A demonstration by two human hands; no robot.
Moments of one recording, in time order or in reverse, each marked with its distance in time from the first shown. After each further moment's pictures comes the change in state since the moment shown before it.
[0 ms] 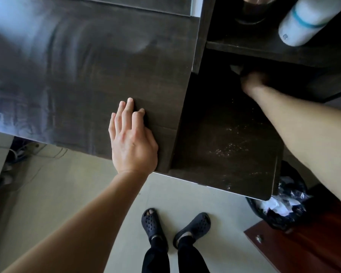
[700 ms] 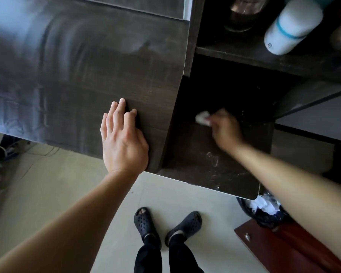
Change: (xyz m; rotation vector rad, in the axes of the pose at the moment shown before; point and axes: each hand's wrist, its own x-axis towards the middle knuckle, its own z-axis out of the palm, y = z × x) left_hand -0.001 0.001 -0.002 0.006 -0.016 -0.006; right_hand -0.128 0.030 0.044 0.168 -0.028 -0.413
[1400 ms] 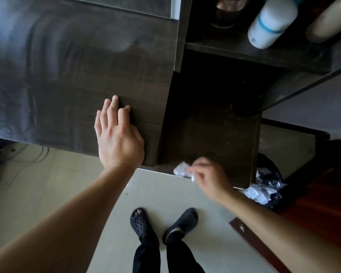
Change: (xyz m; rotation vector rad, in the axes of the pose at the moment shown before) left_hand 0.001 -0.001 0.001 -0.022 -0.015 0.006; right_hand -0.138 -0.031 0.012 0.213 -0.233 -0.078
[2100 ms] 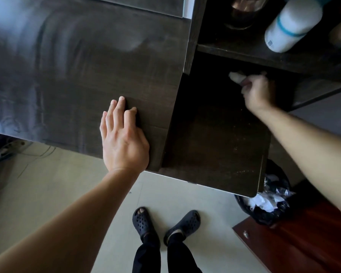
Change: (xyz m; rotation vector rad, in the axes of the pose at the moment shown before) left_hand -0.001 0.000 -0.001 0.022 -0.004 -0.006; right_hand 0.179 0.043 -0.148 -0.171 0.486 0.309
